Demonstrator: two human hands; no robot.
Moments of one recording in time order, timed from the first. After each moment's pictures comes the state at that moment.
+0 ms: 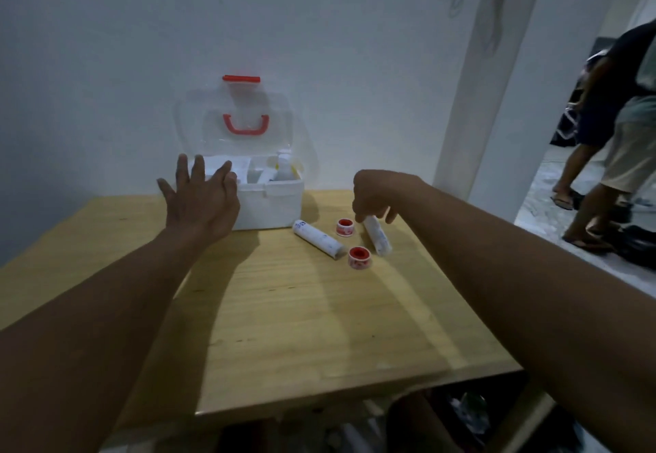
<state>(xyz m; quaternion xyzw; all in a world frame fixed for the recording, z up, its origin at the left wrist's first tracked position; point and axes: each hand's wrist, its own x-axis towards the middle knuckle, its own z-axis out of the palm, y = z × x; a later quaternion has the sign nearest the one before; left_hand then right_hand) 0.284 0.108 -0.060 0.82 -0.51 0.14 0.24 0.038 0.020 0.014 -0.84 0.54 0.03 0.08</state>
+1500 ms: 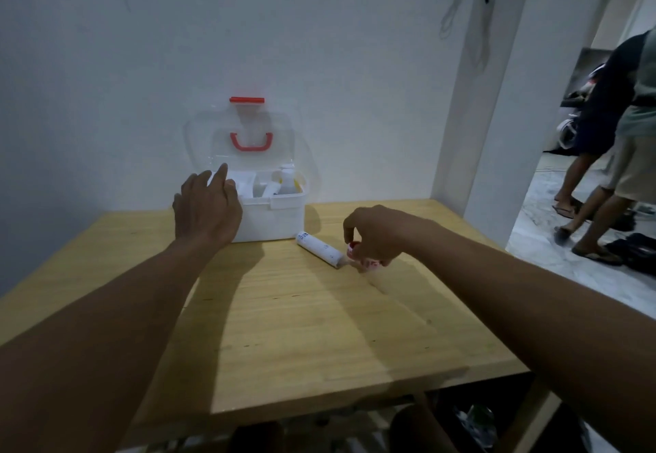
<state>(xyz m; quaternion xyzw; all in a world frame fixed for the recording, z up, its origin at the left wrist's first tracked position) 0.285 0.107 -0.053 0.79 -0.48 0.14 0.35 0.012 0.059 -0.009 -0.89 0.45 0.02 0.10</state>
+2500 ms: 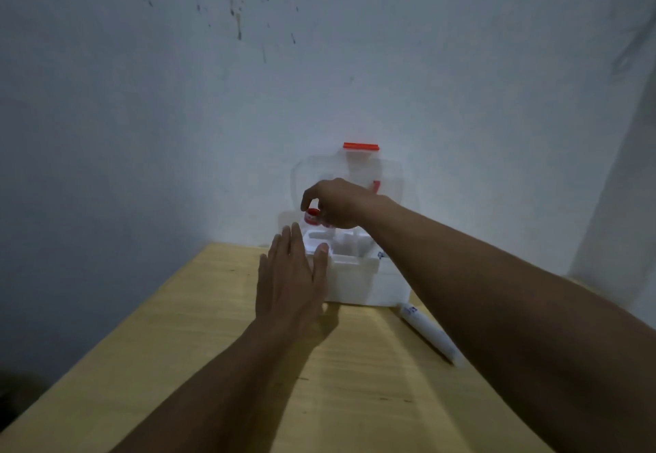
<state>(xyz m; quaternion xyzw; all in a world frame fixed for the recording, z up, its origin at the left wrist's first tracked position) 0.302 0.118 -0.077 0.79 -0.43 0.08 0.43 0.261 0.000 0.048 -0.97 0.21 -0.11 0.02</state>
